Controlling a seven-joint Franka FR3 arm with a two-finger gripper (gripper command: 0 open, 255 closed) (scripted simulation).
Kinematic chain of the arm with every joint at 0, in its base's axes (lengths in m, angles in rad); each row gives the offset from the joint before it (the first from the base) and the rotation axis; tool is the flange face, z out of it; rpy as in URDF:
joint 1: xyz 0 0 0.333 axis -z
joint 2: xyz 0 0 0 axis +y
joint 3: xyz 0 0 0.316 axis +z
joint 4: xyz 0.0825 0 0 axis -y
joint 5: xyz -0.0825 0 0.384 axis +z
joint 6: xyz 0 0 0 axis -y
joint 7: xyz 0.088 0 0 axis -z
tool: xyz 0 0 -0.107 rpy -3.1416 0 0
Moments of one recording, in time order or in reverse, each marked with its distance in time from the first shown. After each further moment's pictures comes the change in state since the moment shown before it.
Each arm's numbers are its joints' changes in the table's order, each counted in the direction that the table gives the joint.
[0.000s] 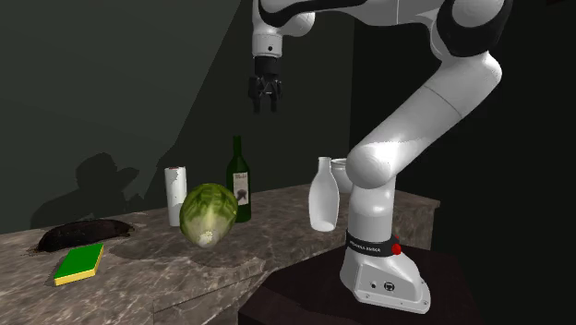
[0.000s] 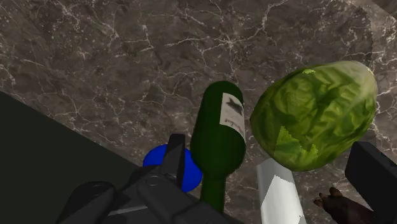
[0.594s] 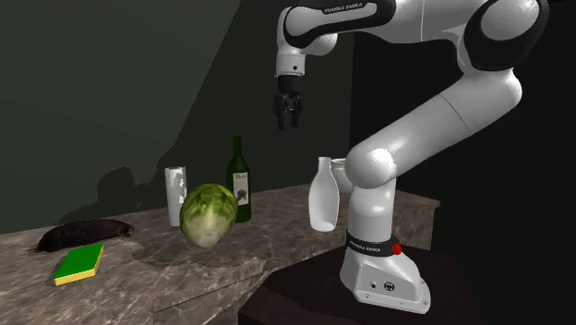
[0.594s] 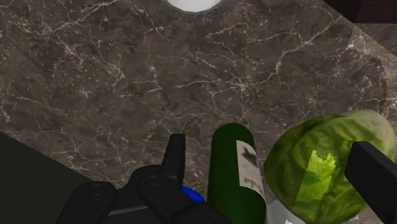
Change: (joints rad) arm 0.026 -0.190 -0.105 -0.218 -0.042 0.002 -0.106
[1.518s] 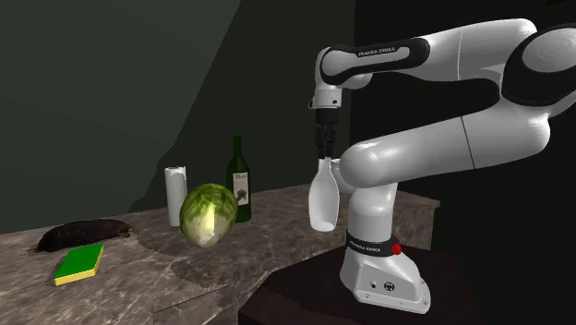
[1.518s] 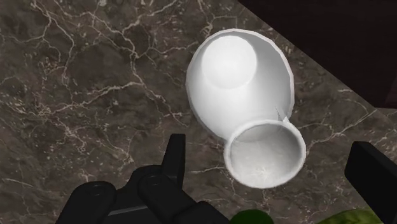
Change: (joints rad) arm 0.143 -0.327 -0.241 -0.323 -0.188 -0.051 -0.222
